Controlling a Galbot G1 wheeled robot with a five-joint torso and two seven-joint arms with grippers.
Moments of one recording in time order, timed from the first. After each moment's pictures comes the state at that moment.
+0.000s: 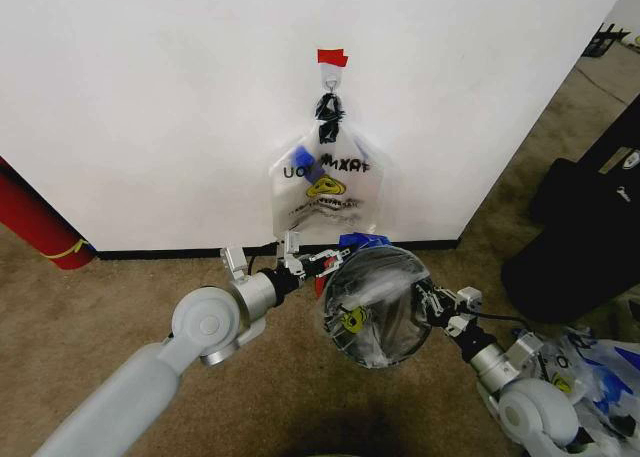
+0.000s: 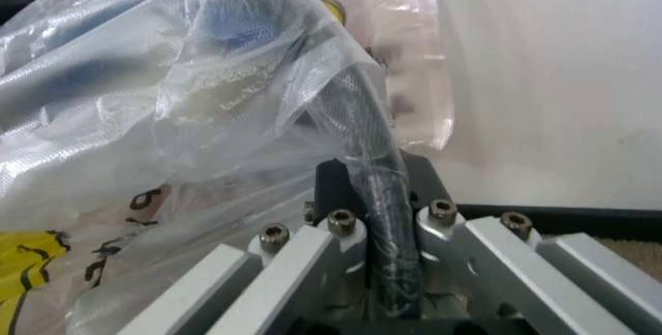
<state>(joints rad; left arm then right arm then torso) 0.86 -0.90 0.00 -2.06 -1.50 0.36 -0.19 -1.47 1.07 0.50 1.94 0.69 0.07 -0.31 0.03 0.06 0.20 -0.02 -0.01</state>
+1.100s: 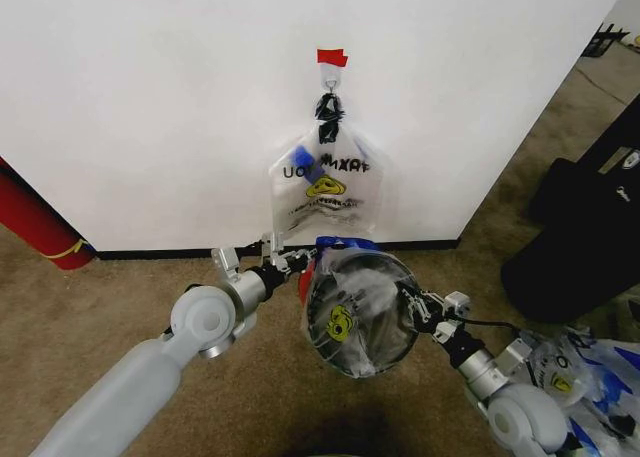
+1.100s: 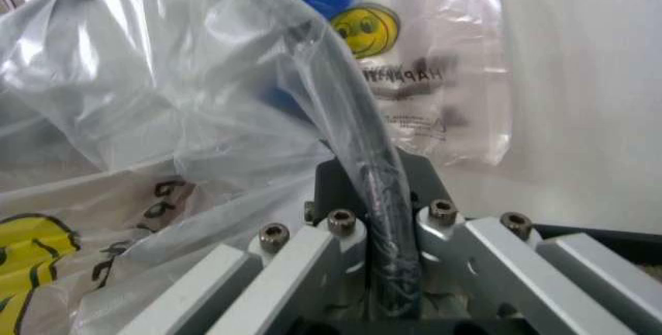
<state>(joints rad) 0.85 -0.90 0.01 -1.93 -1.35 0.35 -0.21 -1.46 1.06 0.46 1.97 0.68 0.08 -0.34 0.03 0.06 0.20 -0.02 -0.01</state>
